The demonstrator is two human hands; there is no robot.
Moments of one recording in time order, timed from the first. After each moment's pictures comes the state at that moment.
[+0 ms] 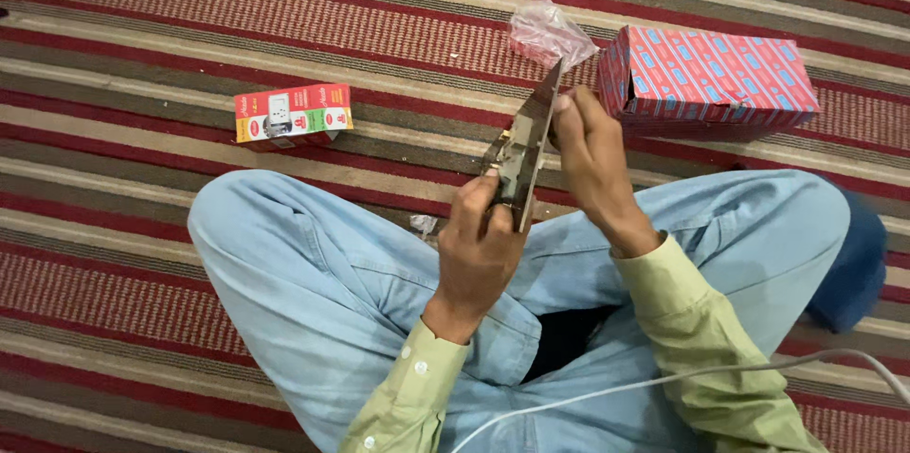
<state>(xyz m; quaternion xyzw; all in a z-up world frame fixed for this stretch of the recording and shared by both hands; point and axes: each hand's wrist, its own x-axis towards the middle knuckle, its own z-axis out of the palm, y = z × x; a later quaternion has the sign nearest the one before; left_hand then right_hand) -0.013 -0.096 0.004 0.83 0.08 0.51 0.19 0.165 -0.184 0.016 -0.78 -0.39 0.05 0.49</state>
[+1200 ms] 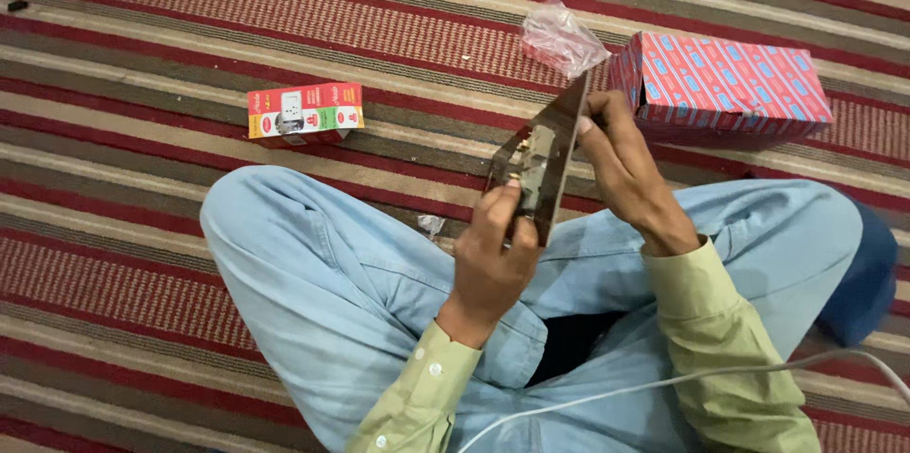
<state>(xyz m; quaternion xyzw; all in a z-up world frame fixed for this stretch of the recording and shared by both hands) -0.015 -0.104 -0.009 0.84 0.06 0.51 0.15 0.171 -0.204 0.049 -0.73 -0.44 0.17 0.50</state>
